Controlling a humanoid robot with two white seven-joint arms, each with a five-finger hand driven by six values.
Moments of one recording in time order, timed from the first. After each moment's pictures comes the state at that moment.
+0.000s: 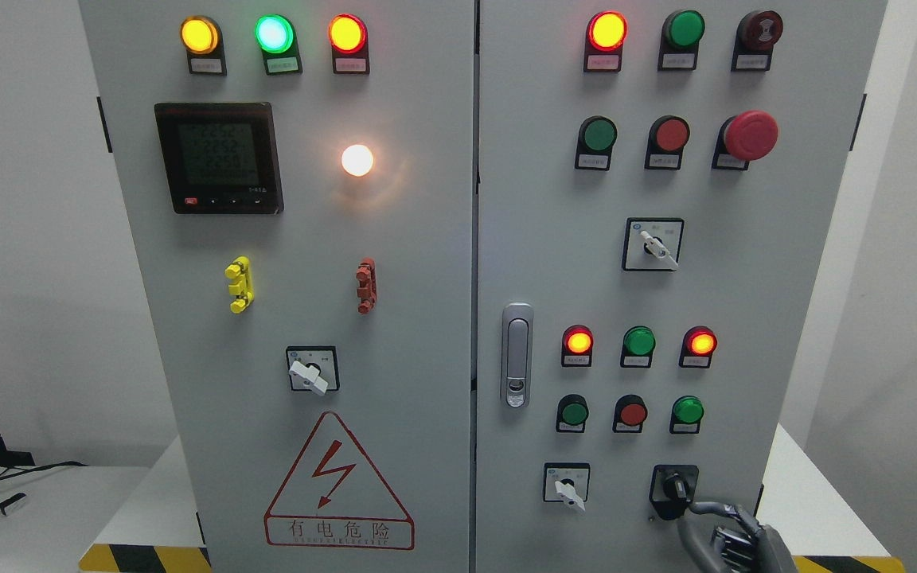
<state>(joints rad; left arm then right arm) -0.04 -0.09 0.08 0.06 0.00 -0.16 0.05 -0.15 -0.21 0.07 -1.71 -0.28 0.19 -0.15</state>
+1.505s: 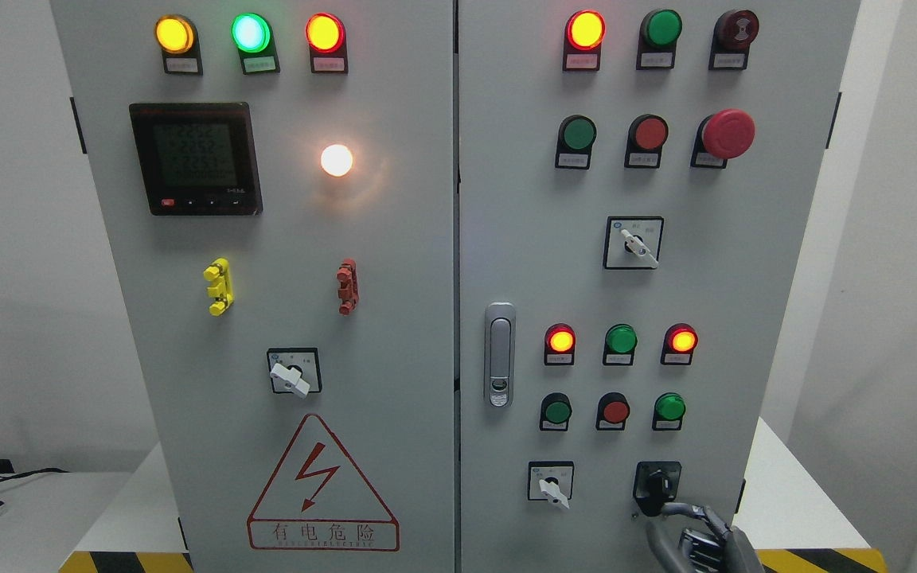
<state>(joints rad) -0.04 -0.09 0.08 0.06 0.00 -0.16 0.05 -0.15 -0.17 0.12 -1.73 -0.26 0.20 -0.15</state>
